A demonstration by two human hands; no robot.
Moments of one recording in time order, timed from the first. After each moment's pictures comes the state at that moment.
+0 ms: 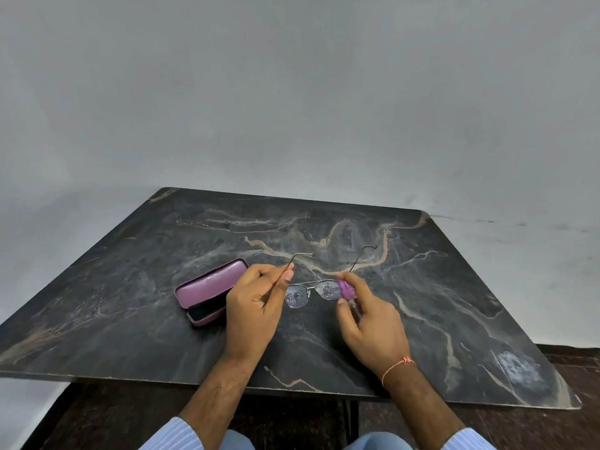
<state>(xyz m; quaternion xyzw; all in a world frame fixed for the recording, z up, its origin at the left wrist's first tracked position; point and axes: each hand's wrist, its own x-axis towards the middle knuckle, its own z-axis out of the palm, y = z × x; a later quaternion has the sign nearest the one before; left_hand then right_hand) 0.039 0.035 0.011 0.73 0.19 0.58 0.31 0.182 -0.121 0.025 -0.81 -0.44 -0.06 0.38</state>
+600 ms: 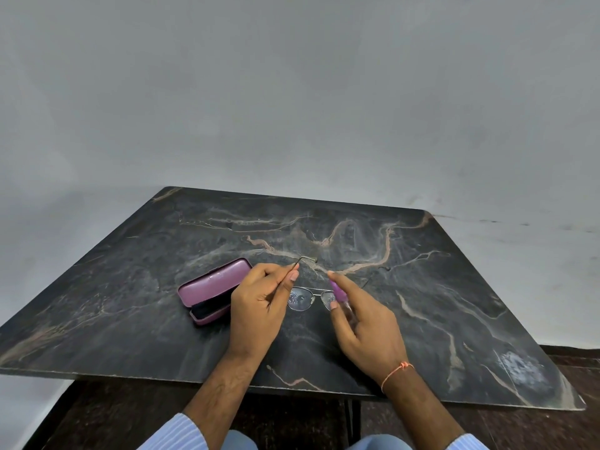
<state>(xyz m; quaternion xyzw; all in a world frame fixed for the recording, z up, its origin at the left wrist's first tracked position) 0.039 0.034 0.012 0.74 0.18 0.57 0.31 0.168 -0.122 0.026 -0.78 -0.49 -0.07 0.38</state>
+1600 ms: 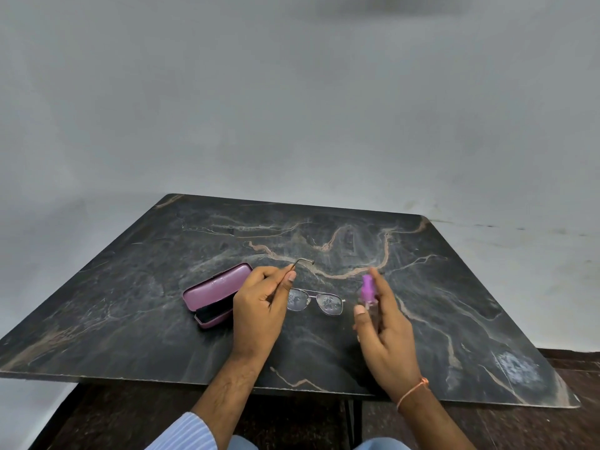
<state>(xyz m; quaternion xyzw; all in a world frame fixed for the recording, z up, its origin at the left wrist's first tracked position) 0.038 0.035 0.014 0.73 0.20 0.57 0.31 0.170 -0.144 0.017 -0.72 -0.42 -0.03 0.54</state>
